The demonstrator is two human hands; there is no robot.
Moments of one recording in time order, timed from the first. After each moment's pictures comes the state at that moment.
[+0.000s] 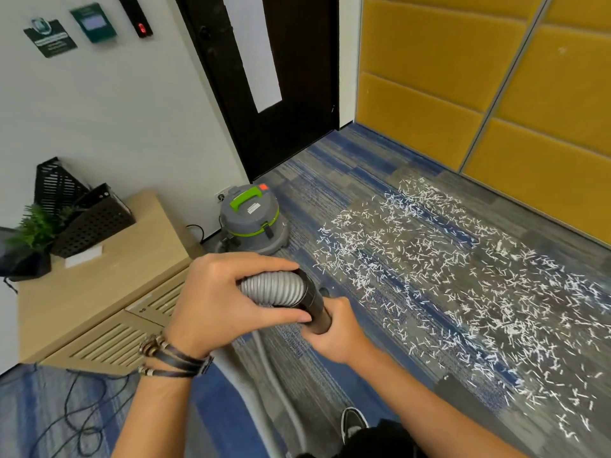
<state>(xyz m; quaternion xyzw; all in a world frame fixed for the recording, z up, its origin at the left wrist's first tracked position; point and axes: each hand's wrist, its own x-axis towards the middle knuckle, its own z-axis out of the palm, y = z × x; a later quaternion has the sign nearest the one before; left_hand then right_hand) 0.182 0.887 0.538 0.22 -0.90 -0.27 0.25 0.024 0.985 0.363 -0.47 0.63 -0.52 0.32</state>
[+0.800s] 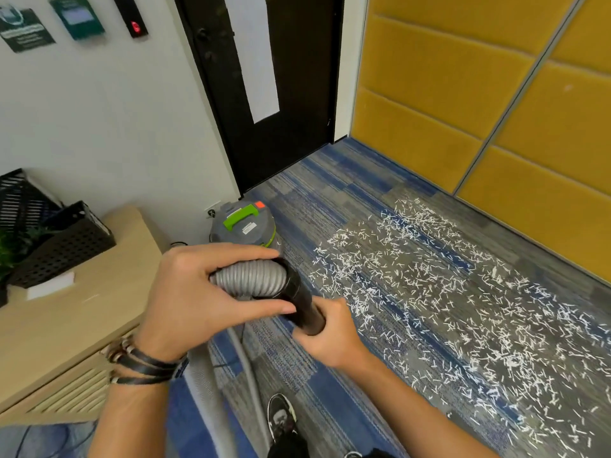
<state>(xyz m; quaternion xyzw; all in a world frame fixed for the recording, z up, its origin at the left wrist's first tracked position) 0.189 0.724 0.543 0.21 -0.88 -0.29 0.30 0.021 0.837 0.378 -0.48 0.66 -0.51 0.25</state>
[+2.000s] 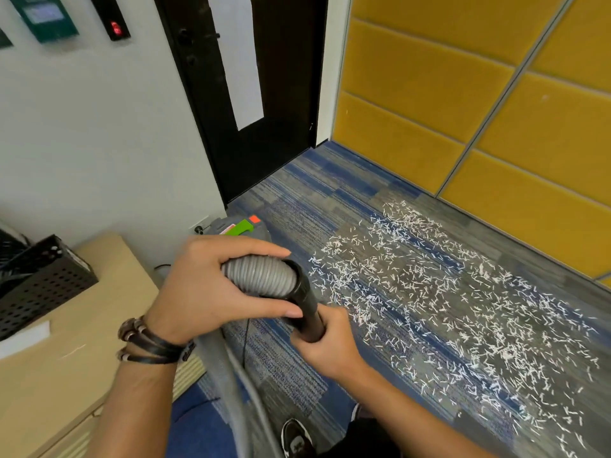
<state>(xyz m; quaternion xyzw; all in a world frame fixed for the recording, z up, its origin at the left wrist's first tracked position) 0.209 0.554 0.544 0.14 -0.87 -0.39 0.26 0.081 0.704 0.402 -0.40 0.72 -0.52 0.23</state>
